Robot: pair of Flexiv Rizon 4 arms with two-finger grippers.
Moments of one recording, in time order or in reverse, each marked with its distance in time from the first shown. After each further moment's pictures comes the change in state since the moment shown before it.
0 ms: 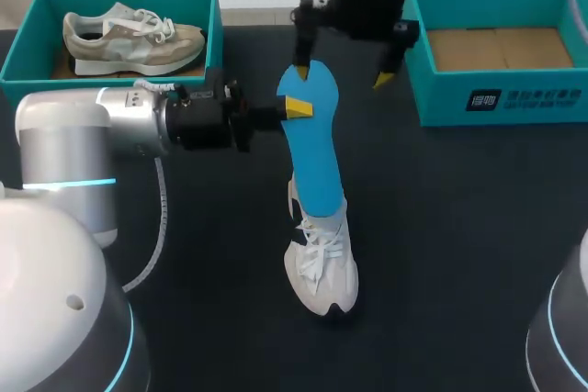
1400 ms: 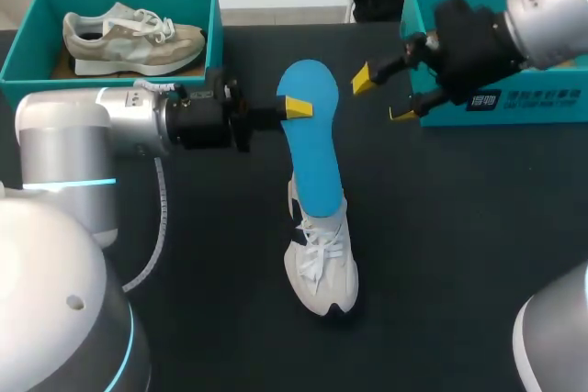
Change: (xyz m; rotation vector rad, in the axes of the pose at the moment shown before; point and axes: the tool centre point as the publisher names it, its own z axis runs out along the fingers) left arm 0.000 0.000 0.000 0.000 0.000 0.000; right arm -0.057 0.005 0.046 -0.013 0.735 -0.046
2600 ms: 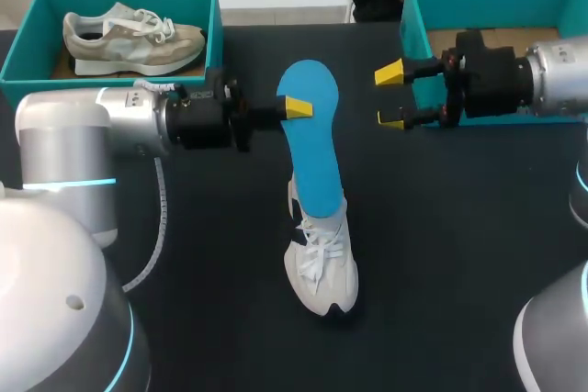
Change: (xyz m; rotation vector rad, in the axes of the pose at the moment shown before) left arm 0.000 0.000 0.000 0.000 0.000 0.000; right arm -0.013 0.009 0.002 0.004 0.500 0.066
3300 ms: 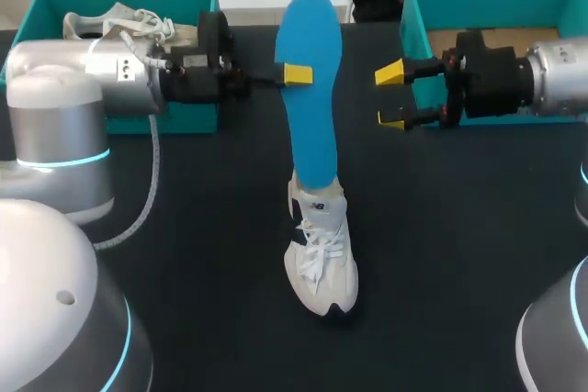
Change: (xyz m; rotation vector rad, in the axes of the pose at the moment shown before) left arm 0.049 -0.018 0.002 -0.071 0.007 0.615; right arm 0.000 0.000 0.000 0.000 -0.001 0.001
